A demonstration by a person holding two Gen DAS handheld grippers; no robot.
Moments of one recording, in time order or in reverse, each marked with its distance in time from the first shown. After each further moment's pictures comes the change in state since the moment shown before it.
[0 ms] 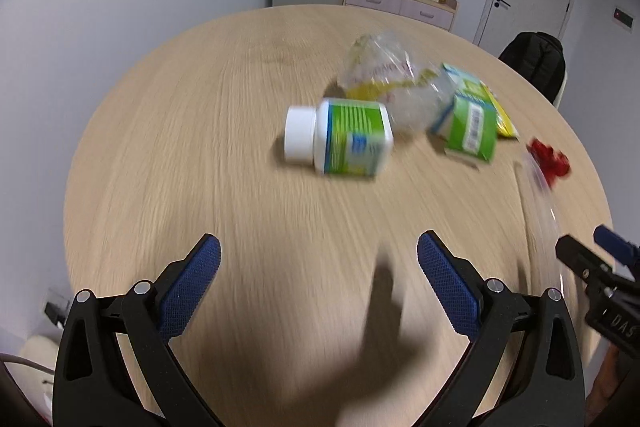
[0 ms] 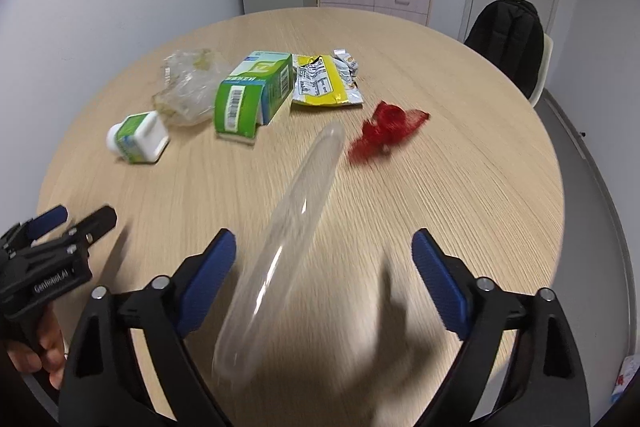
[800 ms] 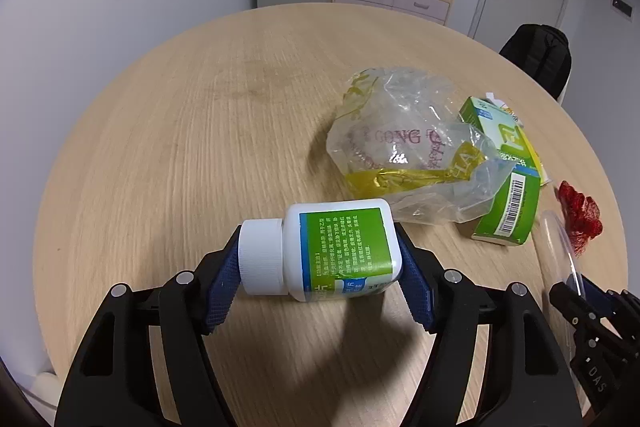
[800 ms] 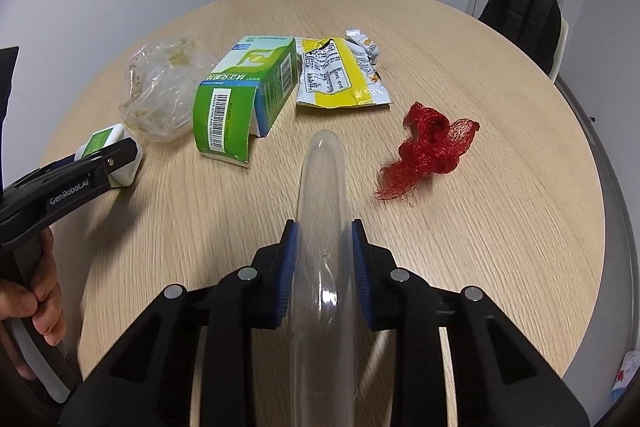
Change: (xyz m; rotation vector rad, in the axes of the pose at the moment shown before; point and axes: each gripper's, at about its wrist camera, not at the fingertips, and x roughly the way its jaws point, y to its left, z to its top) left arm 0.053 -0.014 0.061 0.049 0.033 -0.020; right arm 0.054 0.012 0.032 0.019 0.088 0.019
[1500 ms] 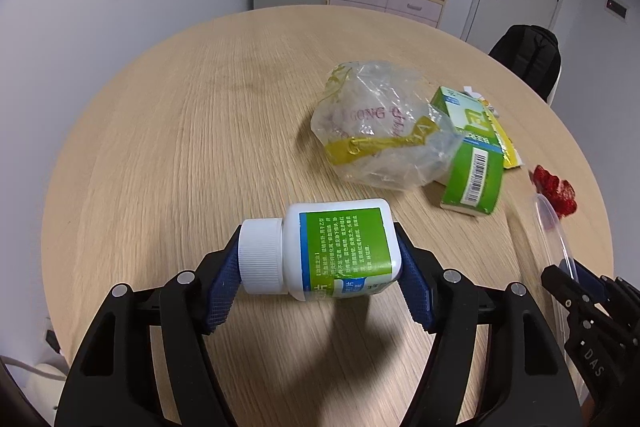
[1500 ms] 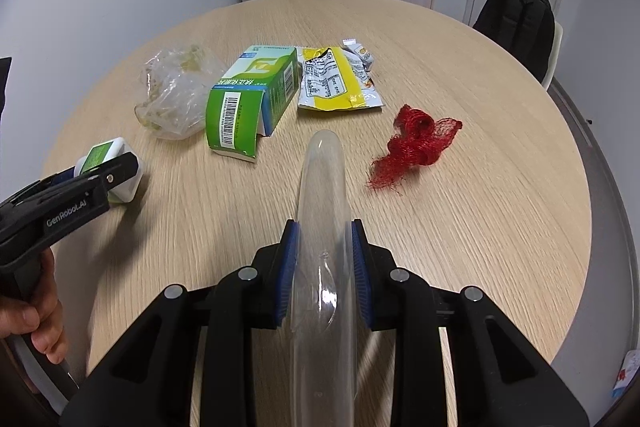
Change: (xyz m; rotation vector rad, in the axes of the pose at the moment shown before) left arm -0.029 -0.007 -0.021 -0.004 -0.005 -0.019; right arm -0.024 -0.002 -0.009 0.003 -0.031 -0.006
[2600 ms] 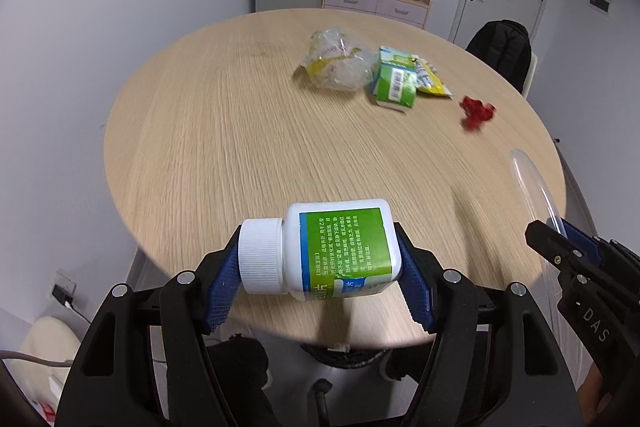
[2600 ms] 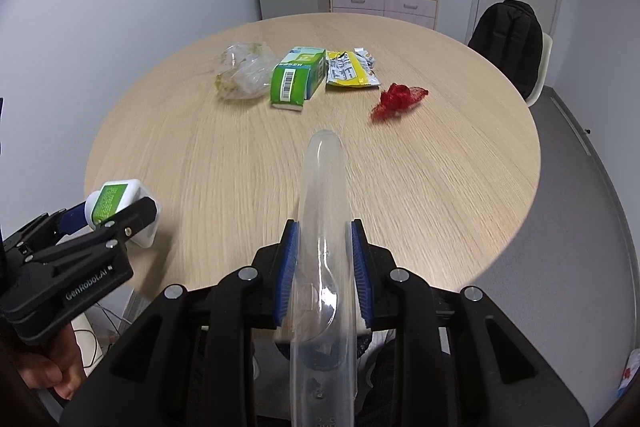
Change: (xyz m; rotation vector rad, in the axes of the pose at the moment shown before) left arm -0.119 -0.013 -0.117 0.004 -0.031 -0.008; right arm -0.112 0.012 -0.094 -0.024 -0.080 0.033
